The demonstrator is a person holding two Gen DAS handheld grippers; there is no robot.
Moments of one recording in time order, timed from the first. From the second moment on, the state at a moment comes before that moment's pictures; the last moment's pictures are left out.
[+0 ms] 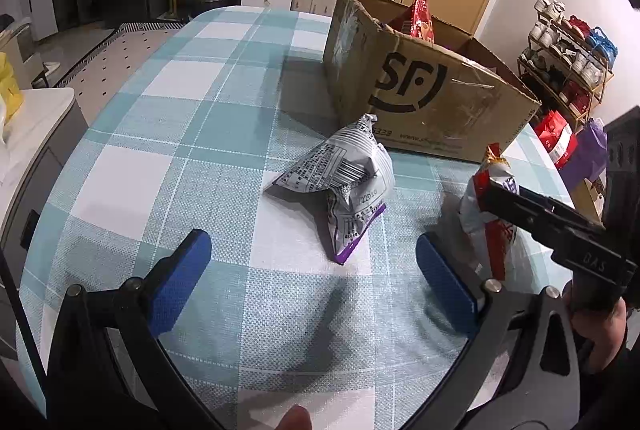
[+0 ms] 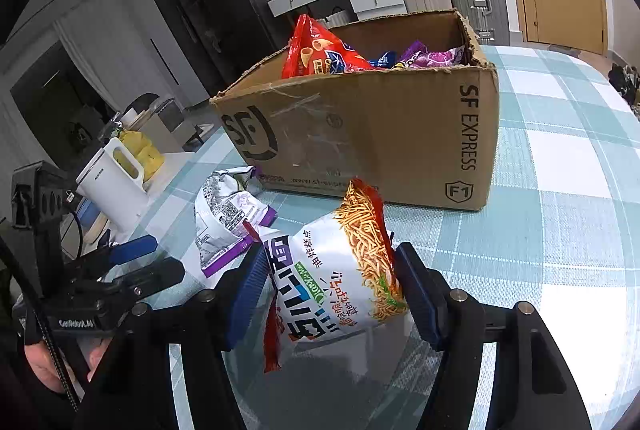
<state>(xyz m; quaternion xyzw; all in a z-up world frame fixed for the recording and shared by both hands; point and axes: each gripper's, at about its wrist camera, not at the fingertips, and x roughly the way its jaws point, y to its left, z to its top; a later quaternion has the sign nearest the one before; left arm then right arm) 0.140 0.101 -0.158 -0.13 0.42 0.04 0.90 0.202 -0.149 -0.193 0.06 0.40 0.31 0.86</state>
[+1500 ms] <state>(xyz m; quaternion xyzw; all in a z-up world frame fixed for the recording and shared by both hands) 0.209 0.082 -0.173 -0.09 0.45 -0.07 0.89 0.174 -0.181 -0.174 0.08 0.38 0.31 0.87</state>
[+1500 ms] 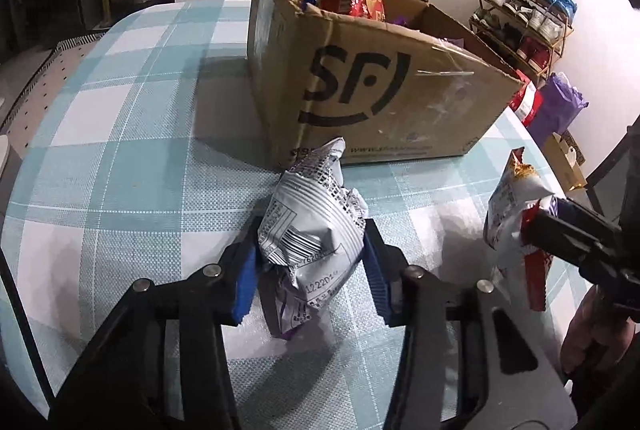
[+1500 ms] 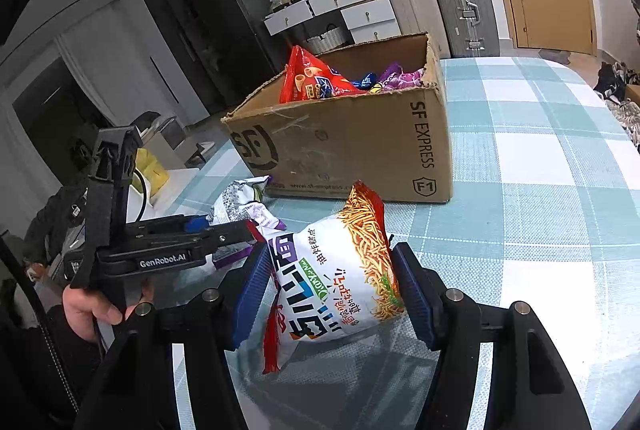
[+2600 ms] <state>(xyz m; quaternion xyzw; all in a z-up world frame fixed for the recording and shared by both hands) 0.167 0.085 -0.081 -0.11 0.38 -0.10 0.91 0.168 -0.179 -0.122 0.11 0.35 0.32 0.87</state>
